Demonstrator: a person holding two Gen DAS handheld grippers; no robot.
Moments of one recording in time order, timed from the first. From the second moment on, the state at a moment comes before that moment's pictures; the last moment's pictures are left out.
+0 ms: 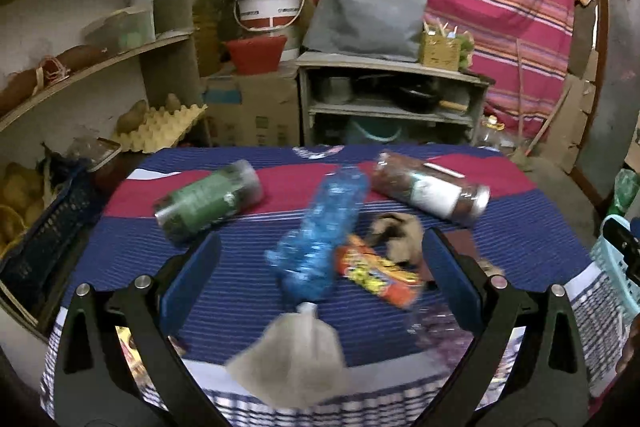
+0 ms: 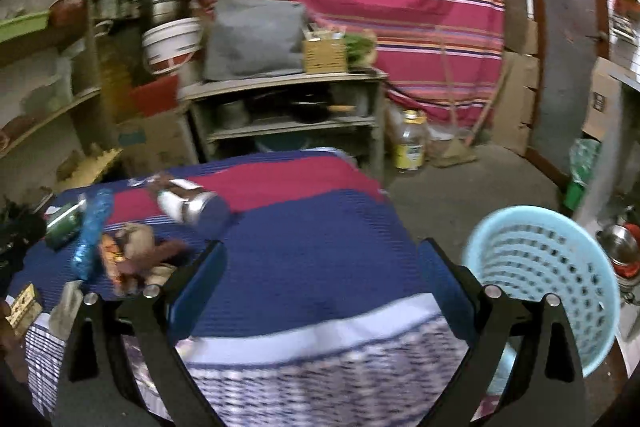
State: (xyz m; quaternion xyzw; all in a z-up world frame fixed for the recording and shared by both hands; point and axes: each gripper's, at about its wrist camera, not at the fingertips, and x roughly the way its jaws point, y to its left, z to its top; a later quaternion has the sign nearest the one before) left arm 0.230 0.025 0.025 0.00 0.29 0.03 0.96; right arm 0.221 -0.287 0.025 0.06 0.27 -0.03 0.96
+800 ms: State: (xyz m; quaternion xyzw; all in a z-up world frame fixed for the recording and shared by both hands) left arm 0.302 0.048 -0.051 -0.03 0.38 -0.01 0.93; right arm 0.274 -0.227 -0.009 0.00 0.29 -0.02 0.96
